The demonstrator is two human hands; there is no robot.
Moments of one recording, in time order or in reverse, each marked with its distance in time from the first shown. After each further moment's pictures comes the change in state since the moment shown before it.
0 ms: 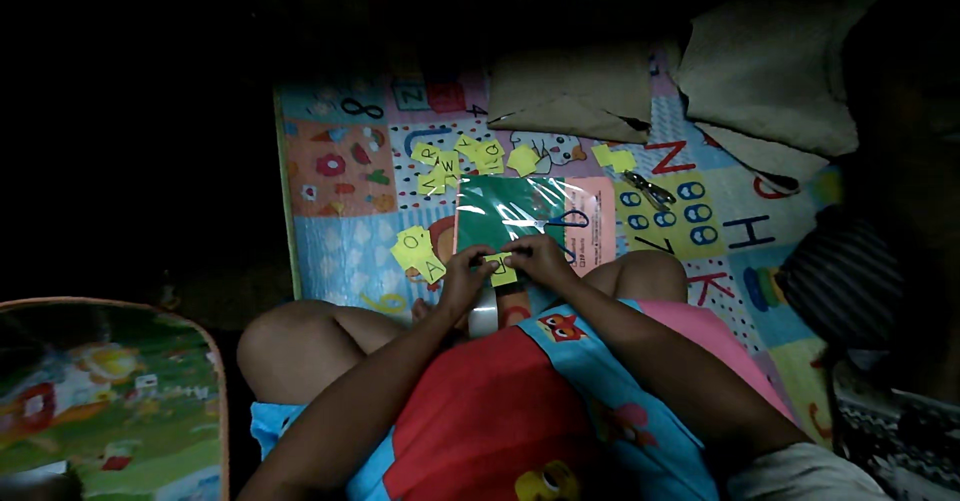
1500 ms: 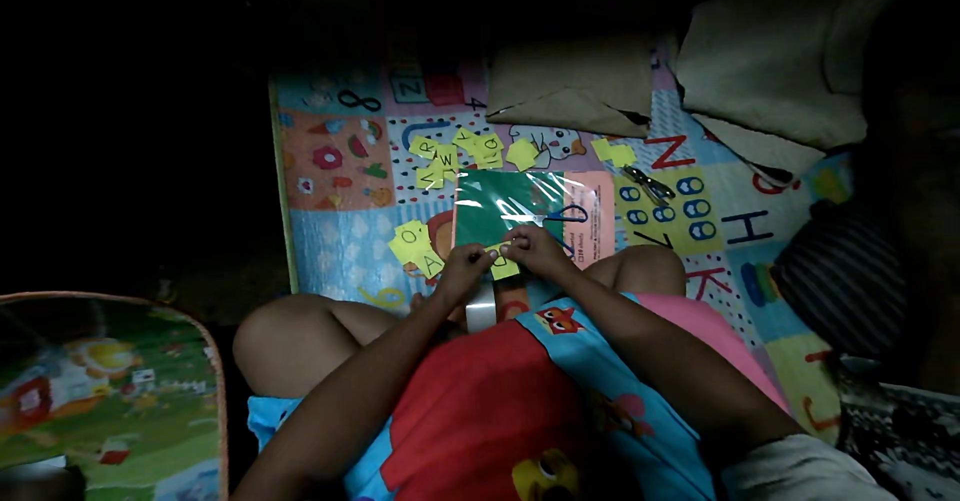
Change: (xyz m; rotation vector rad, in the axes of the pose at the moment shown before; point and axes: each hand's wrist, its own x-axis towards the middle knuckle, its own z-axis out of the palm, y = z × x) left_hand 0.004 0.005 -0.007 0.055 -0.100 -0.087; right_hand 0.005 0.000 -0.002 0.136 -0.114 0.138
